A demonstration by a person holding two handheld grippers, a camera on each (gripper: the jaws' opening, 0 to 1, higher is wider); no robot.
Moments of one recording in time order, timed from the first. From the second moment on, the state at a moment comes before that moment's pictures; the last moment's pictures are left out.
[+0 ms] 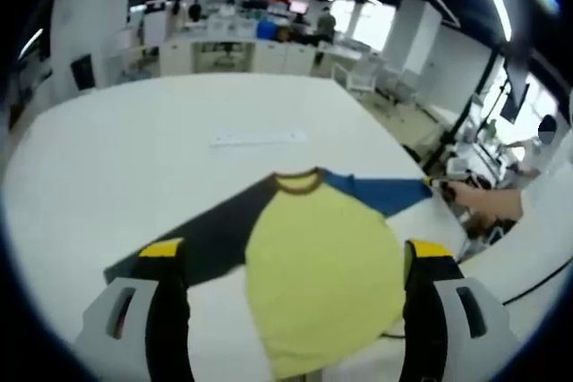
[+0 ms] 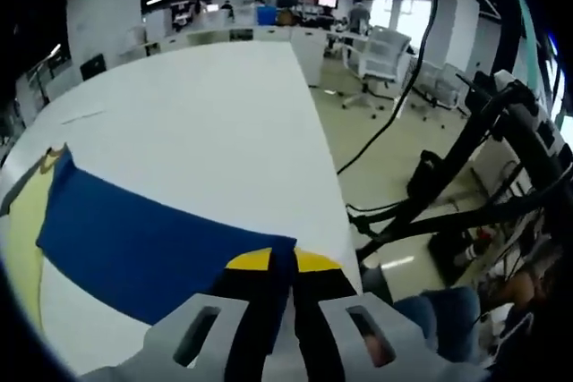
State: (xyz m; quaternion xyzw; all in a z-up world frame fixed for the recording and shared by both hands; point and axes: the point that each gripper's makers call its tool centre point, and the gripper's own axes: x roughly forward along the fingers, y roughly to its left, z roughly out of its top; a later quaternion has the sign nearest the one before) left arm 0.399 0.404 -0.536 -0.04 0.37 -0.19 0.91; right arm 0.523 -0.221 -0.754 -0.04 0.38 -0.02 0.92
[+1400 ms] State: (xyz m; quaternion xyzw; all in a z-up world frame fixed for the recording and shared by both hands) left arm 0.372 0.426 -0.533 -0.05 0.34 -0.20 0.92; right arm 0.530 -0.233 -0.688 -0.14 0.38 -0.02 0.91
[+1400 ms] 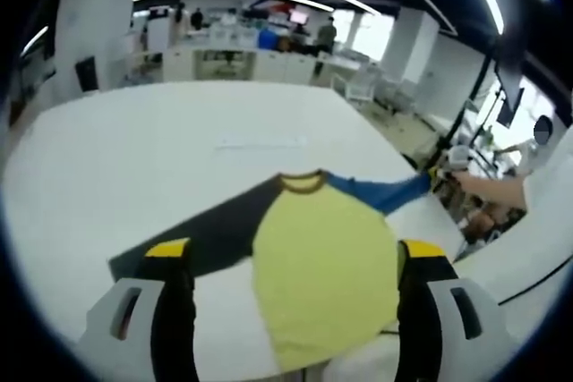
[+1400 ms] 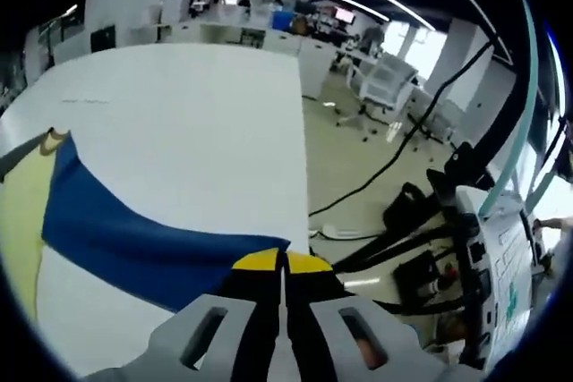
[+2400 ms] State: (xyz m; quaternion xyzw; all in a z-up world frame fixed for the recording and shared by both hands) left arm 0.364 0.433 -0.538 -0.05 0.34 -0.24 0.91; right arm 0.533 -0.152 -0.595 -0.14 0.31 0.08 0.94
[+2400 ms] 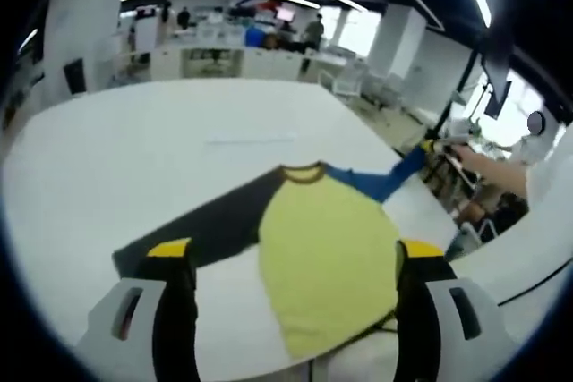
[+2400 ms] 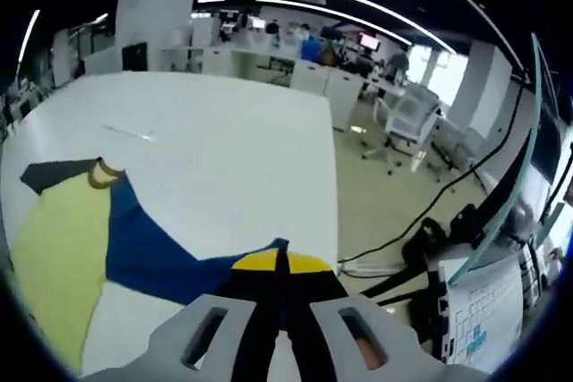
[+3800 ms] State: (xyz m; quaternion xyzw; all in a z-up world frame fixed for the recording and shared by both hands) left arm 0.351 0.456 -0.545 -0.06 0.32 -0.27 0.91; right arm 0.491 0.118 -0.468 -0.02 0.23 0.35 0.91
